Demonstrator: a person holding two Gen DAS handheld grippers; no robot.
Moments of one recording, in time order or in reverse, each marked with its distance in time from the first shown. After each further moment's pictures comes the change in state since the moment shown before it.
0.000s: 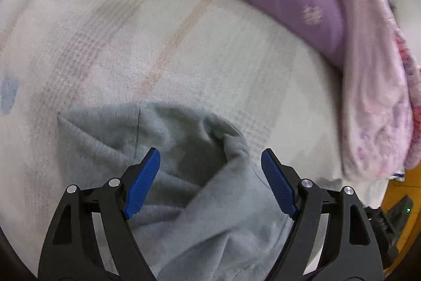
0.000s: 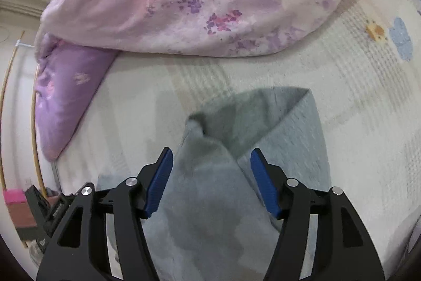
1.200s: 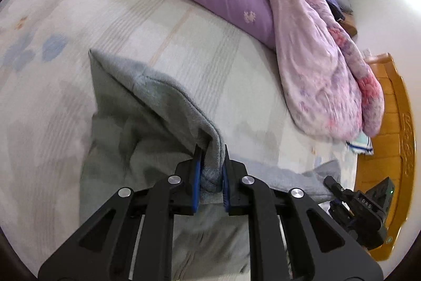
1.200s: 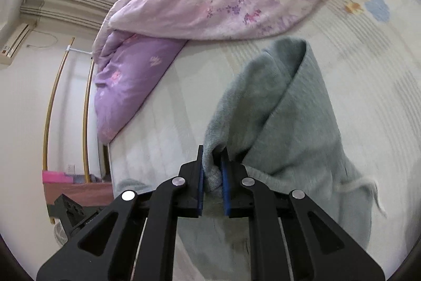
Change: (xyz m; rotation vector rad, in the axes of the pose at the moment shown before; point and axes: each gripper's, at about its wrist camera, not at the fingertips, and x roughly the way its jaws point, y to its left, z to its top) left arm -0.146 0.036 -0.154 0.070 -0.131 -0.192; right arm -0.142 -0.047 -0.142 -0.053 -0.081 0.287
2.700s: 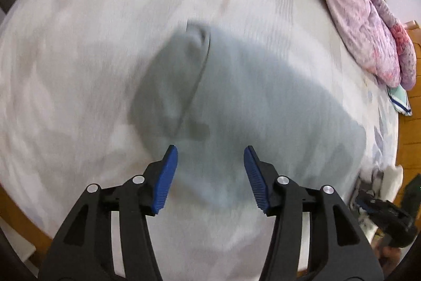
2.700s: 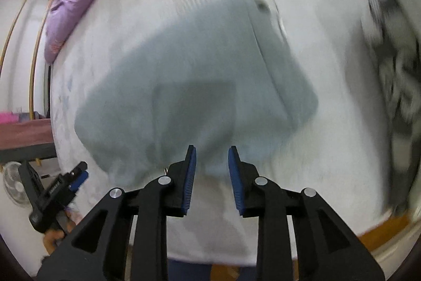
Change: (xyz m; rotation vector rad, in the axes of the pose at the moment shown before) left arm -0.036 0.101 -0.184 0.031 0.086 0.231; right arm -0.039 -0.047 -0.145 -0.147 0.184 -0.342
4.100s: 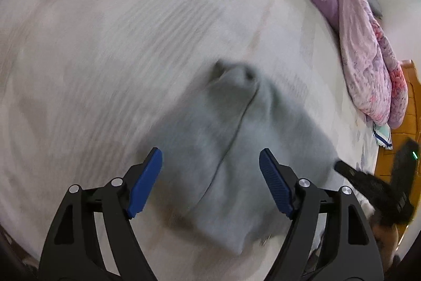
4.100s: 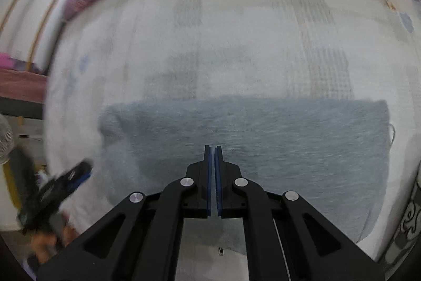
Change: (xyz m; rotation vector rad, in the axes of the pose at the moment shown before) left arm 0.018 0.083 0.045 -0.157 0.033 -0.135; right arm 0.121 0.144 0.062 -0.268 0.087 -0.075
